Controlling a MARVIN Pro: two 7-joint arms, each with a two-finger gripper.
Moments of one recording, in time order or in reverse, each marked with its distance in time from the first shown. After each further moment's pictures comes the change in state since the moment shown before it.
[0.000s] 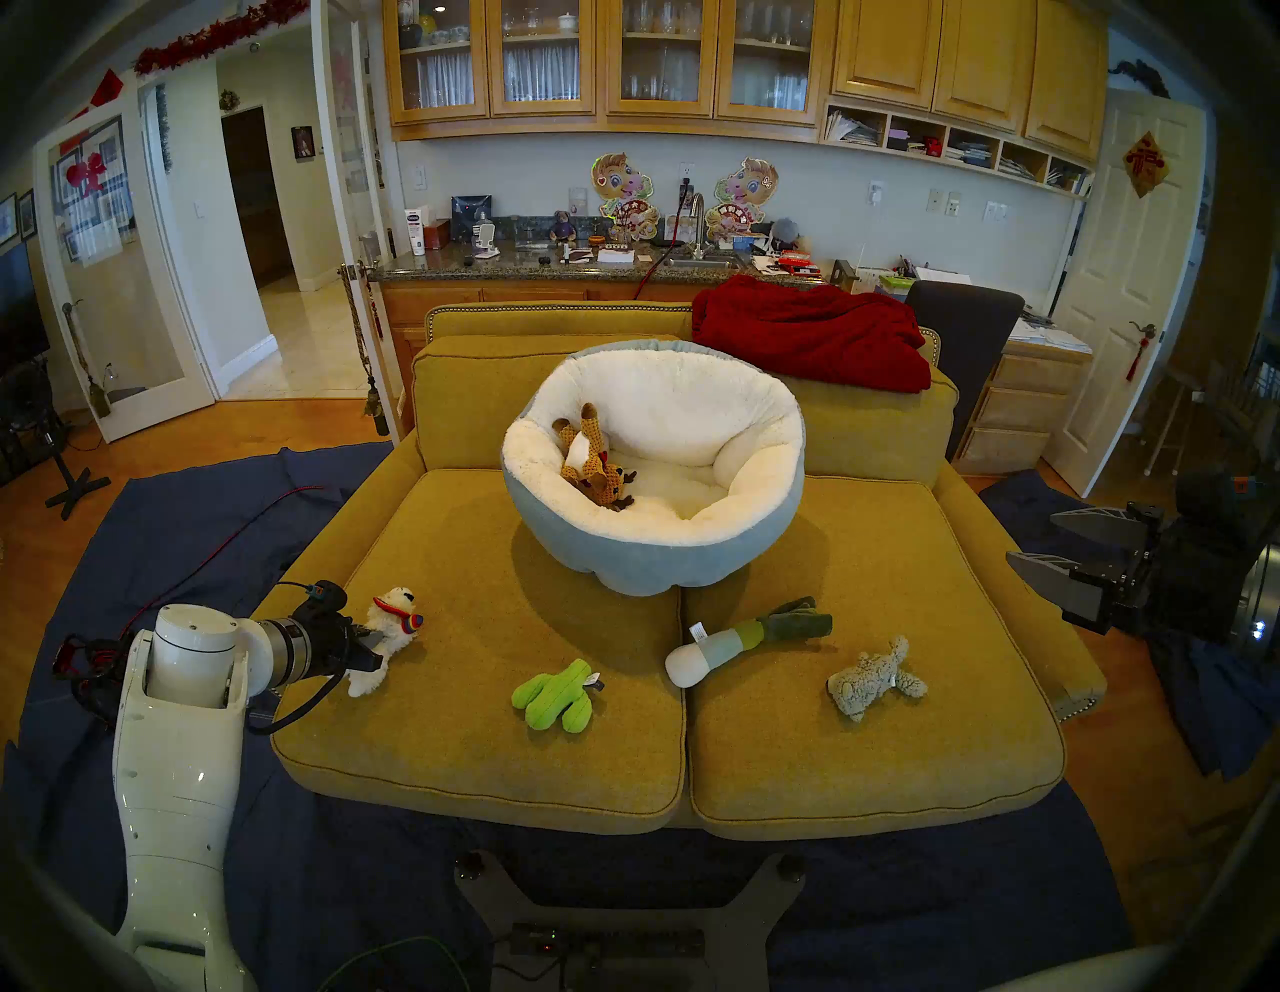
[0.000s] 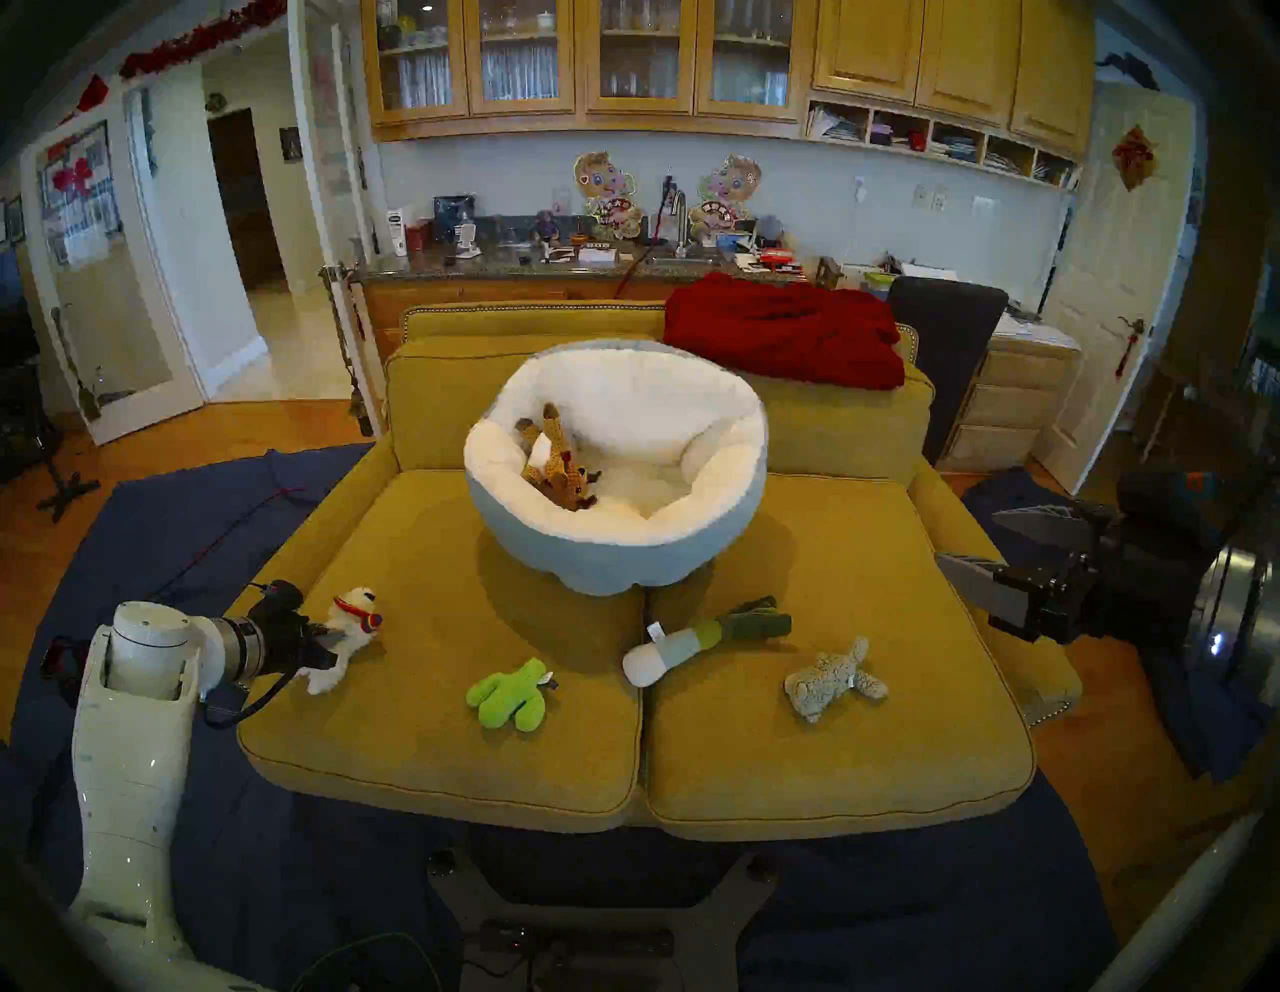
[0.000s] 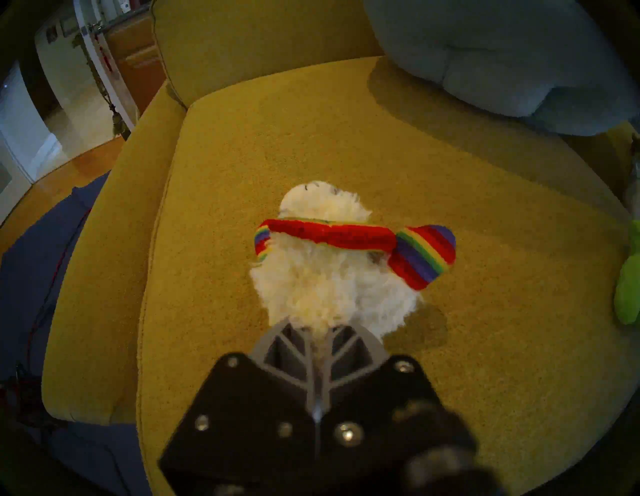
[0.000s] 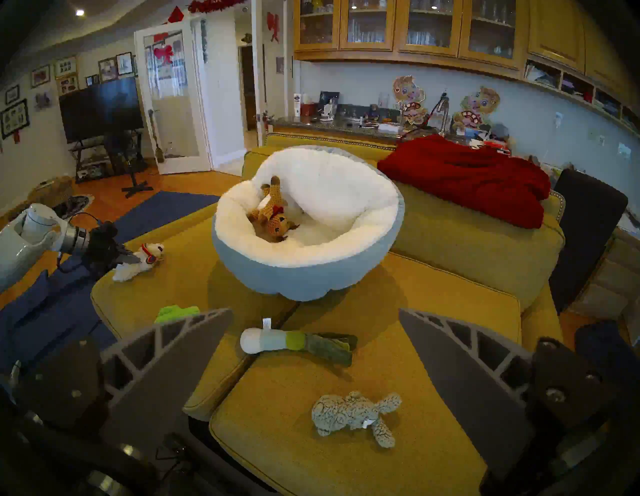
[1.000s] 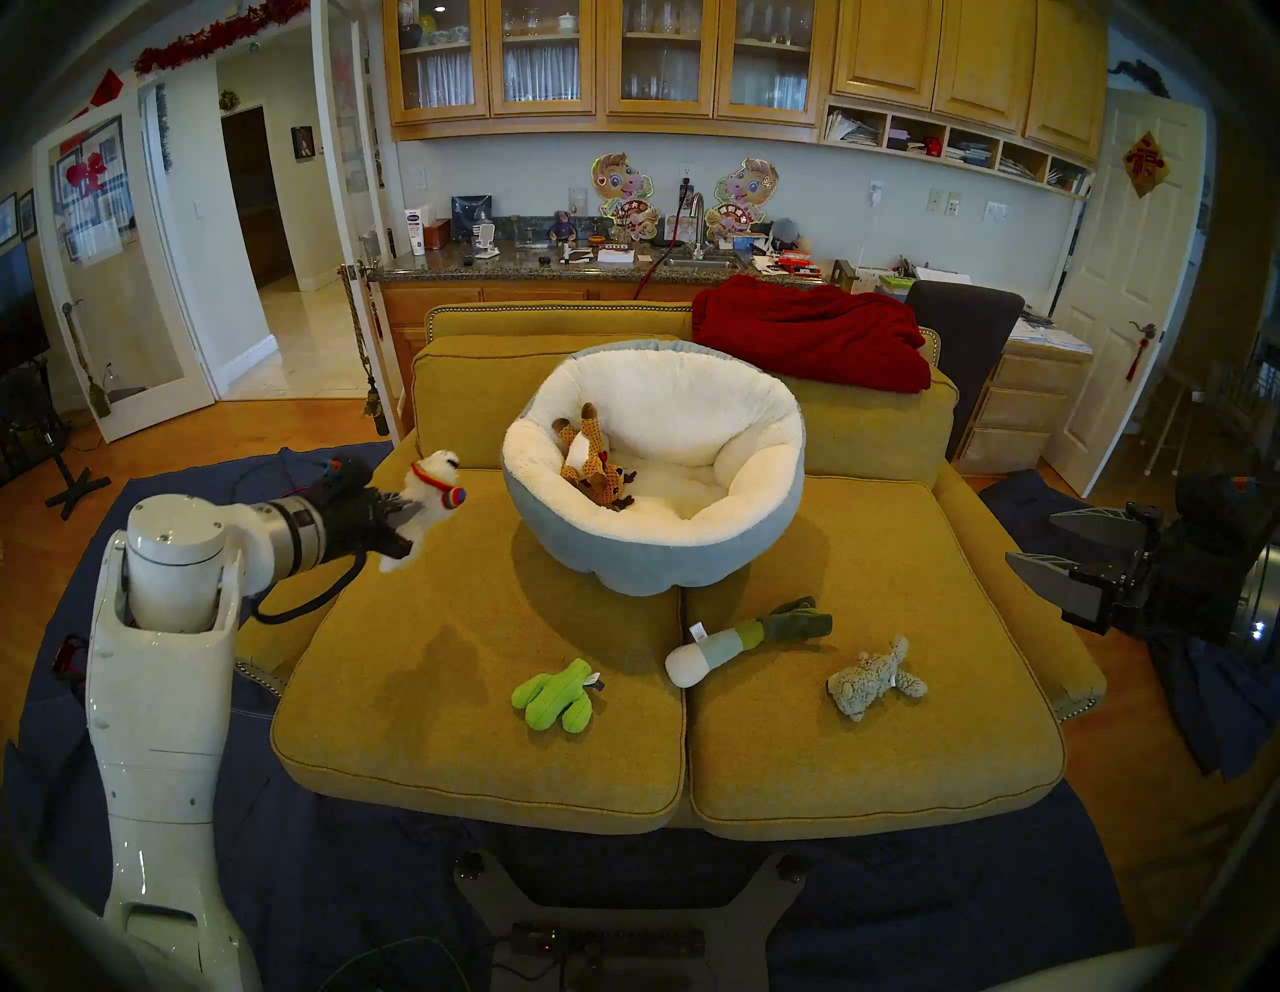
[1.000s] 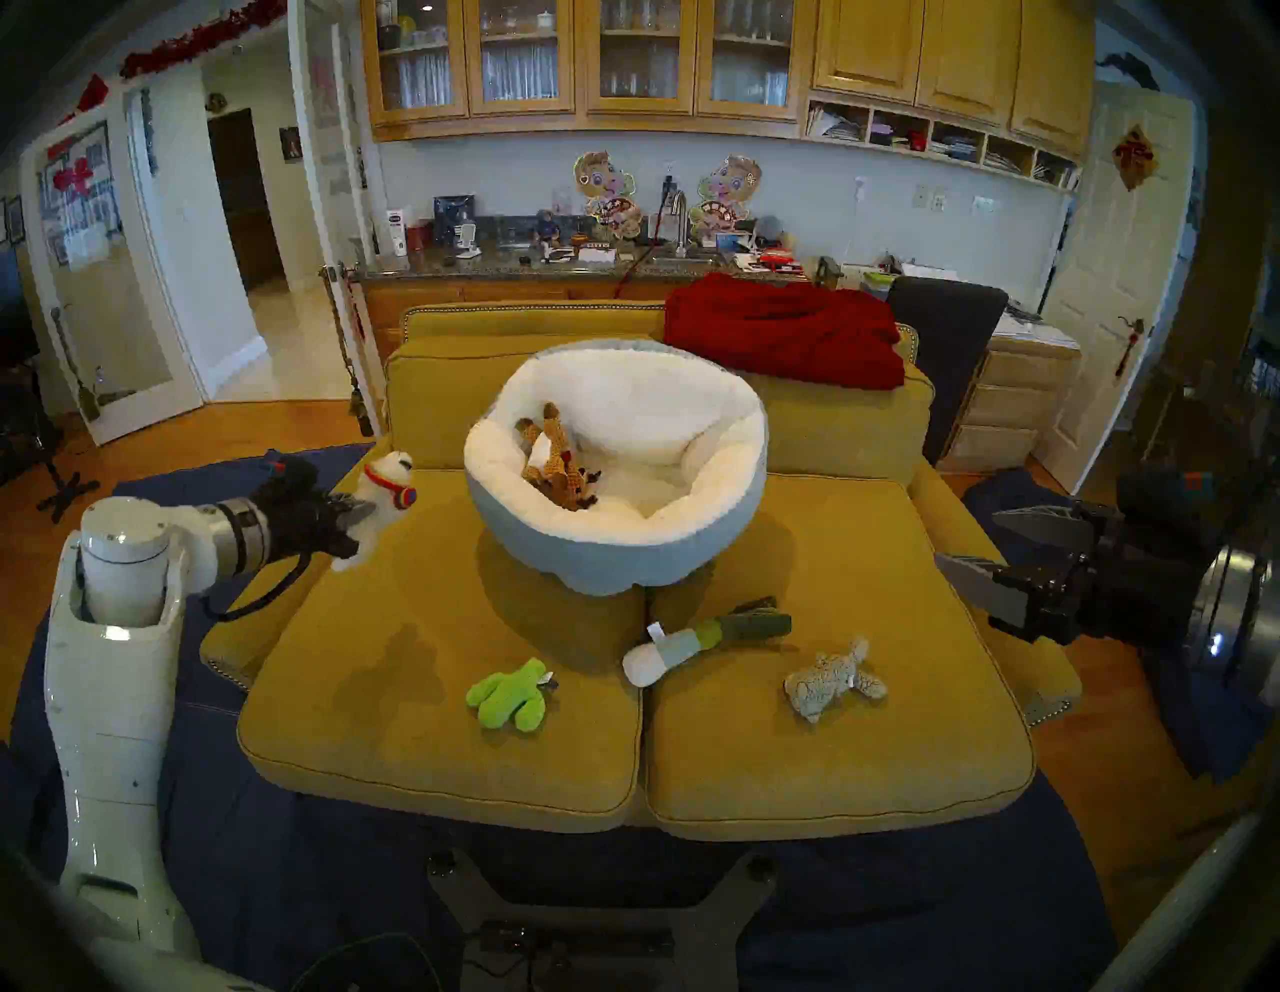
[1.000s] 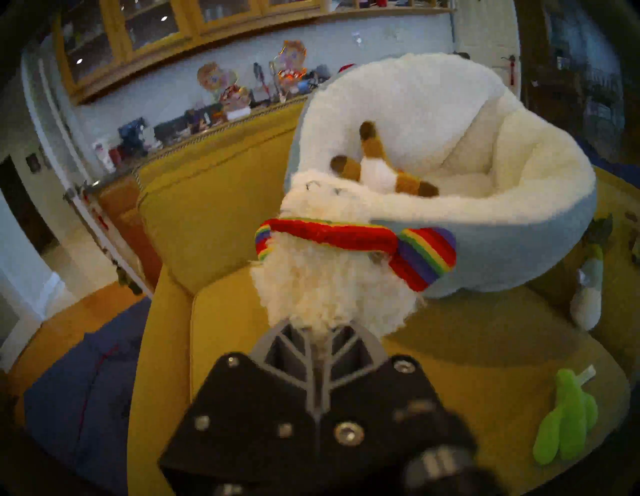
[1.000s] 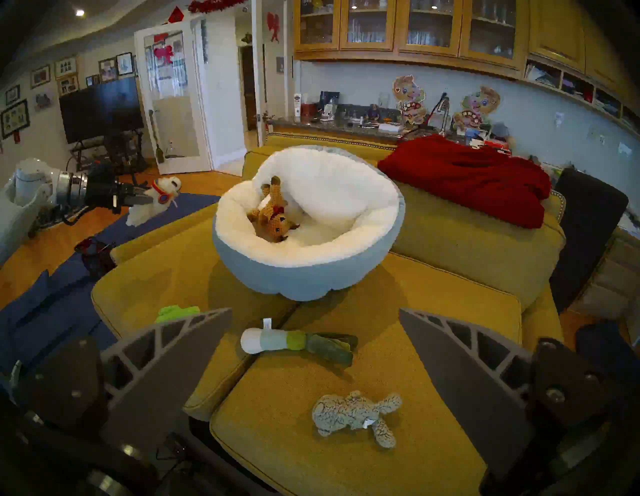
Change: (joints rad) left arm -0.135 0.034 0.108 -0.279 -0.102 -0.007 -0.004; right arm 0.000 0.000 -0.002 0.000 0.000 0.000 0.000
